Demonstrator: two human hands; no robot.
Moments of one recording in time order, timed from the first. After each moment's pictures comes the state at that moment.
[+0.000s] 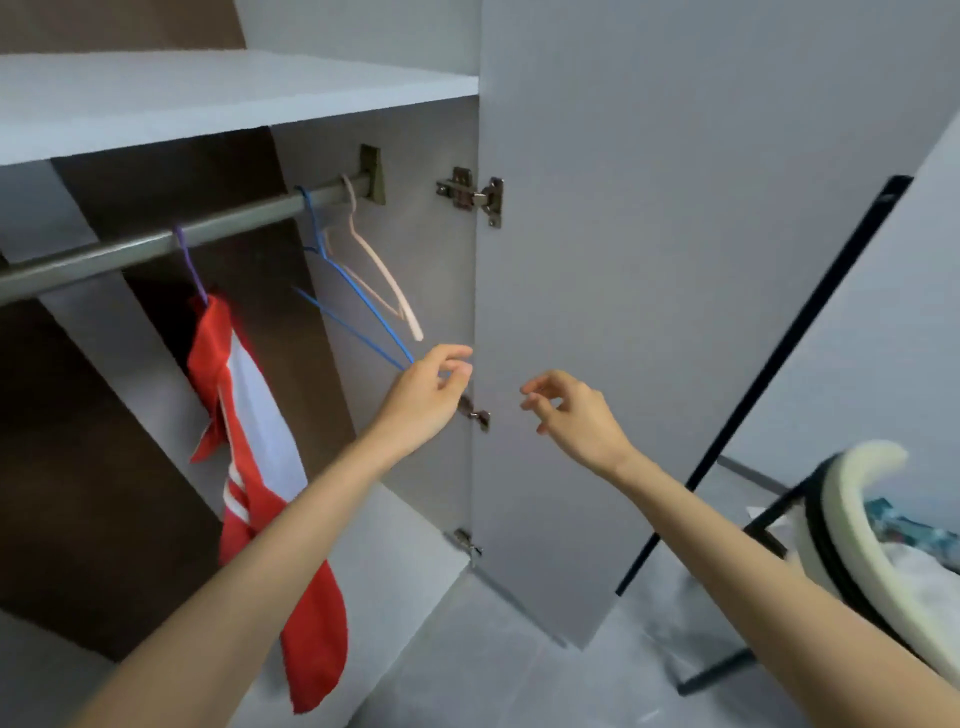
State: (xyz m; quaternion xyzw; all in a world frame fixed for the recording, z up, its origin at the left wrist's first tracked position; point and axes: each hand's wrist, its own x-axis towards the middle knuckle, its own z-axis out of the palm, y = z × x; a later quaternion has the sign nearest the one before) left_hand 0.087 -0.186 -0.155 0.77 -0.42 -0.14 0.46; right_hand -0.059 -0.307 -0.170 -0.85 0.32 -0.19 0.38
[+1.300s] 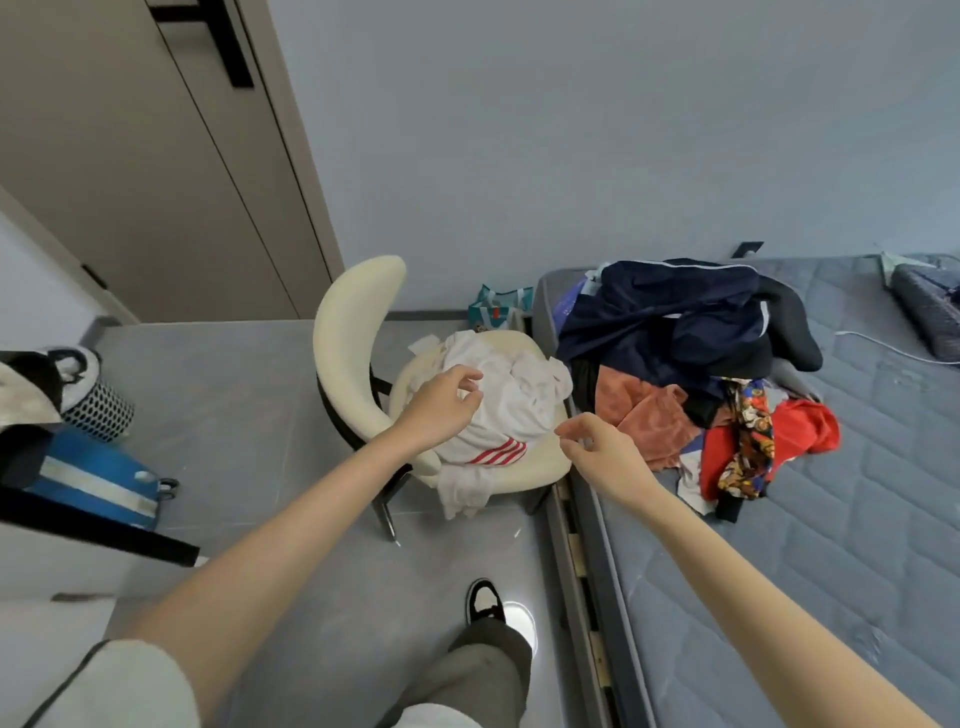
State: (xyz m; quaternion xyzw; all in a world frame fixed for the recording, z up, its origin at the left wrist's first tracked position) left_hand -0.541 -0.555 -0.331 0.61 -0.65 -0.41 0.20; right_hand -0.759 -0.498 -0.335 -0.62 0.67 -0.18 0.35
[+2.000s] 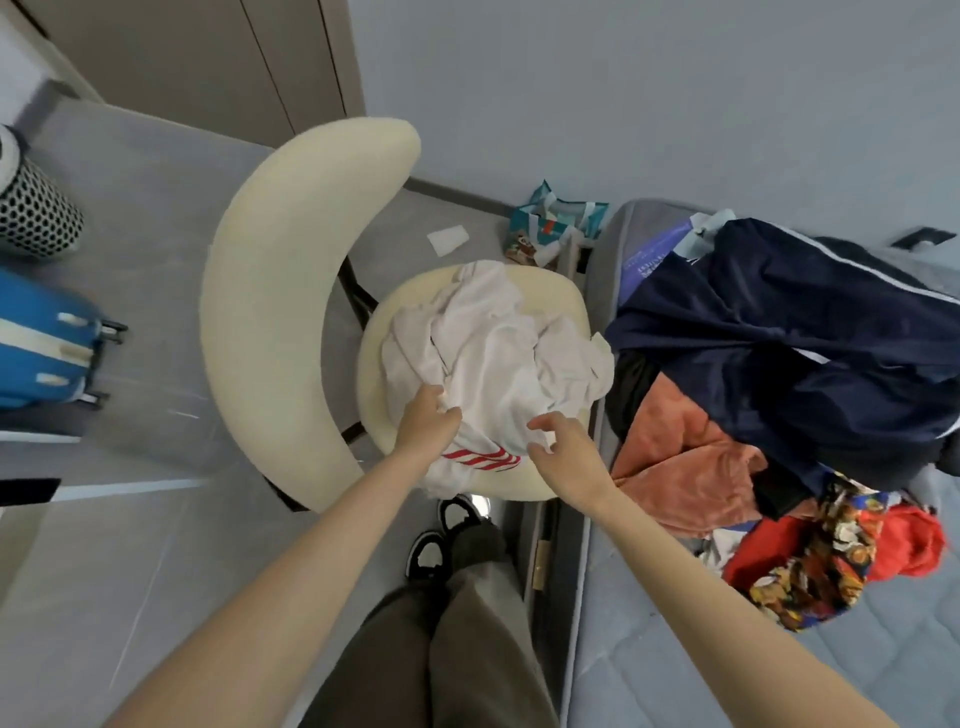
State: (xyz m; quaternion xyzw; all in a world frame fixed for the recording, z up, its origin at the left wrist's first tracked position) left_hand -0.580 -0.681 -0.553 0.76 -0.27 -0.55 0.22; right_hand -0.762 -0.694 -0.515 -0.64 0.64 0.02 0.42
